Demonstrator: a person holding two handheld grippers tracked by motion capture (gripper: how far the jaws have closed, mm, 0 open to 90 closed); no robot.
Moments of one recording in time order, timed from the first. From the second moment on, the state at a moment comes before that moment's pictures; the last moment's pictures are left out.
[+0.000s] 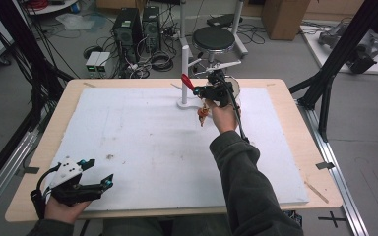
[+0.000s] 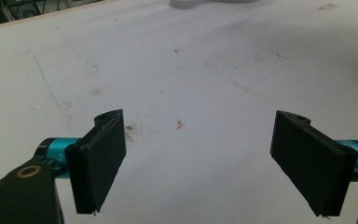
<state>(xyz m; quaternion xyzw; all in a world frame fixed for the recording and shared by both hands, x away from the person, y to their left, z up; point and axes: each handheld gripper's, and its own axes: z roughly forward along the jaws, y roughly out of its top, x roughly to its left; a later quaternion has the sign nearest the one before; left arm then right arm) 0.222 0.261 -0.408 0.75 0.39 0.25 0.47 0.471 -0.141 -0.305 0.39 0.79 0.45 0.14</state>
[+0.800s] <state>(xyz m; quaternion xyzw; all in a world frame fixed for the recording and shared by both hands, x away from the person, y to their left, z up) 0.222 0.260 -0.408 0.75 0.39 0.25 0.47 0.478 -0.136 -0.318 0.40 0.80 0.42 0.13</state>
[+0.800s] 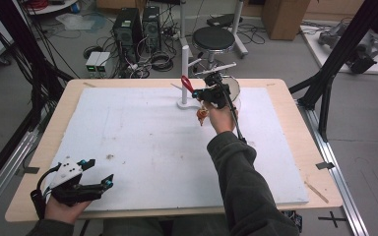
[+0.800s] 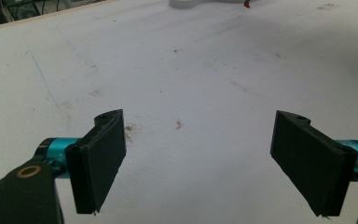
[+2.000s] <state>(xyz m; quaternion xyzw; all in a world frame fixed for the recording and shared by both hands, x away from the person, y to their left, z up) 0.221 0.260 -0.408 0.75 0.39 0.25 0.47 0.486 -0.134 -0.330 0.42 0.80 0.42 0.11</state>
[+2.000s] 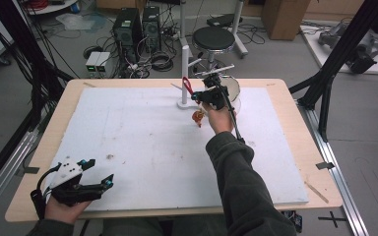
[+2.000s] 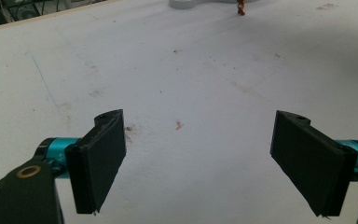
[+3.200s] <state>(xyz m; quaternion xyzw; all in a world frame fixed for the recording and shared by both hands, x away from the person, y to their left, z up) 0.221 0.260 -0.408 0.75 0.39 0.25 0.47 0.469 -0.169 -0.330 0.38 0.78 0.49 0.06</state>
